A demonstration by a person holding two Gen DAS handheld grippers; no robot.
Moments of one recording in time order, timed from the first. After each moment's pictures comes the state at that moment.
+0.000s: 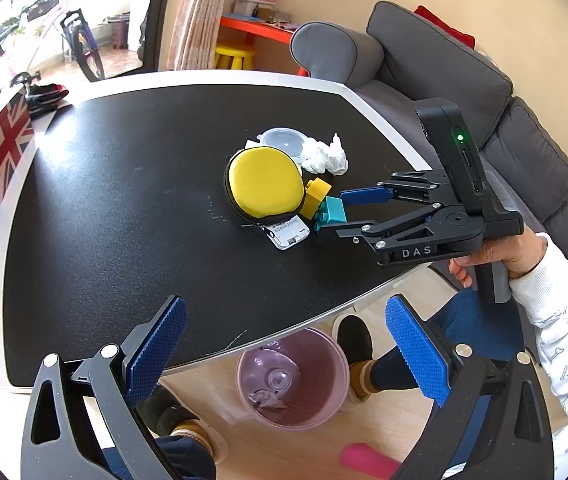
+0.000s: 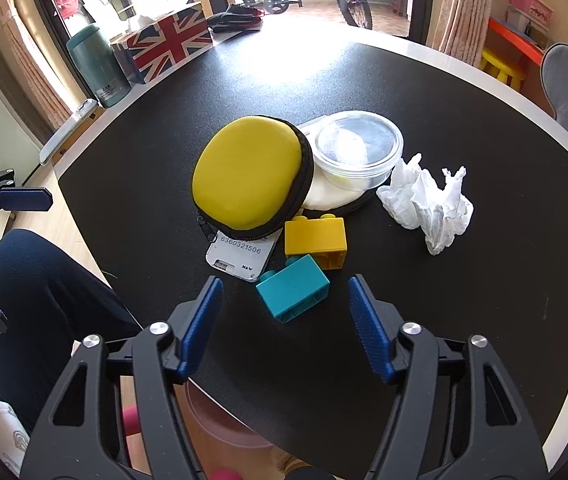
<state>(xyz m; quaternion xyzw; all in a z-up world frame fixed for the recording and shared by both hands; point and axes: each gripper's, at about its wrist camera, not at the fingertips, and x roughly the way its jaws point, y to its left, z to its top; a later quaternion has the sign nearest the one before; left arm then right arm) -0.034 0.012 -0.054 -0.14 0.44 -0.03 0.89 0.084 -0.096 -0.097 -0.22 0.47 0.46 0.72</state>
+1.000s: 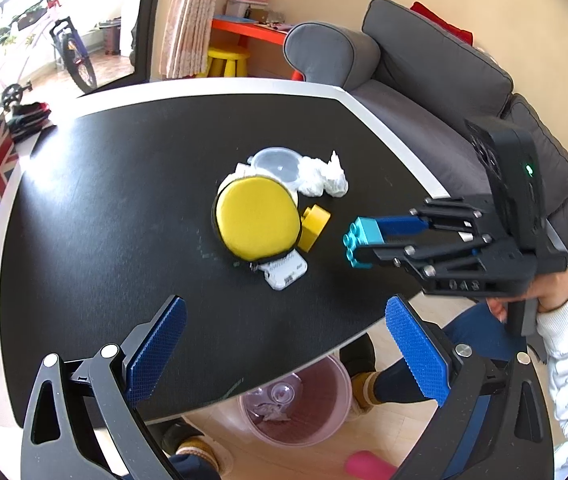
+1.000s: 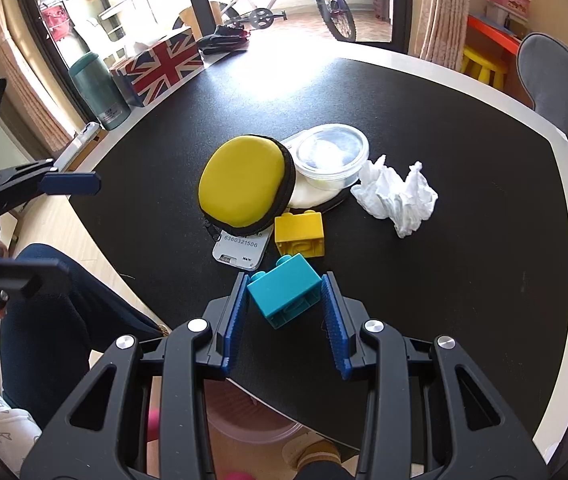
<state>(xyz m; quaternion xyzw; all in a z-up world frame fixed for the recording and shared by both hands) 0.006 0.012 -0.046 -0.13 0.44 -0.04 0.89 0.079 -0.131 -0.068 -0.18 0.47 0.45 0.74</state>
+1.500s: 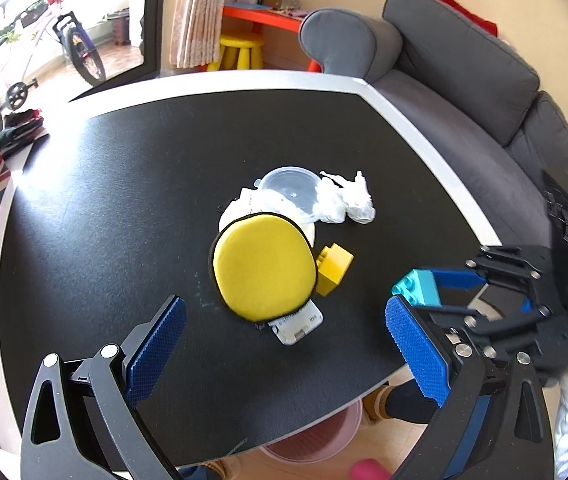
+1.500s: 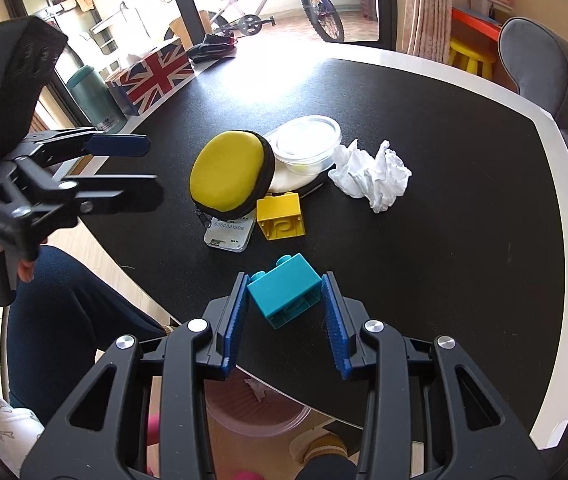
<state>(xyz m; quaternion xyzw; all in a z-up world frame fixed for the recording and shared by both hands) 0.070 0.010 -0.052 -0.12 0.48 0.00 0.87 0.080 -0.156 -0.065 -0.16 0.47 0.44 0.75</state>
